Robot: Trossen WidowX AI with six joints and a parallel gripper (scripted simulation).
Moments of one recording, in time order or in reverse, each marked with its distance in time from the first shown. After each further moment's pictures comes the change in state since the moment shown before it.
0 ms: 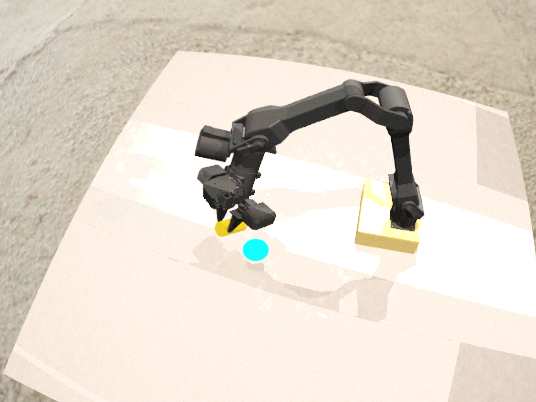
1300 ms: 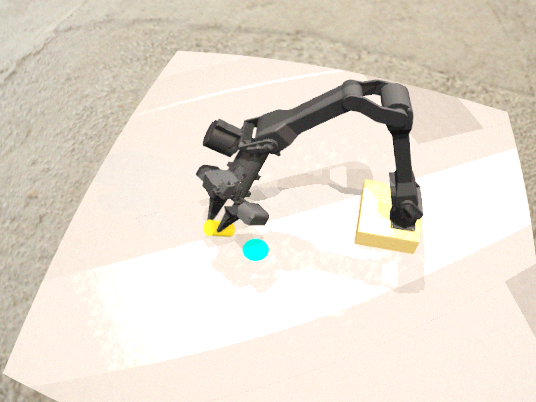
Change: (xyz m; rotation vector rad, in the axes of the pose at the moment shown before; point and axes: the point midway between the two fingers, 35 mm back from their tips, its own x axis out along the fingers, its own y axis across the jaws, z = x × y) arm 0.010 -0.017 0.004 0.067 -0.266 0.005
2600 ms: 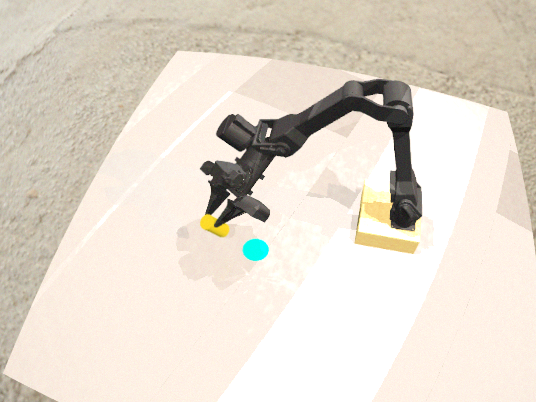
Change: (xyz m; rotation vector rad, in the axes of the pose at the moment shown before) arm -0.006 -0.008 -0.001 0.020 -0.245 0.026
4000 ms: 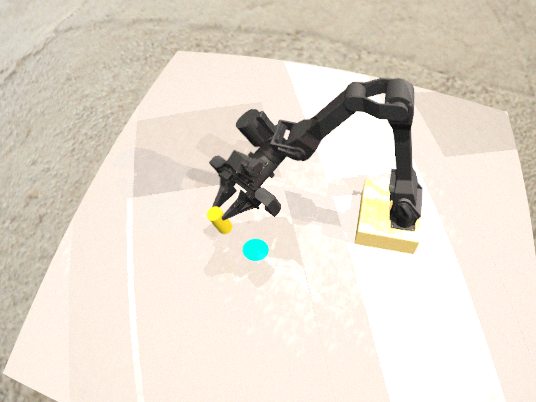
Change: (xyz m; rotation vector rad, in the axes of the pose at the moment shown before) arm -0.022 0.006 -0.004 -0.028 -0.228 0.055
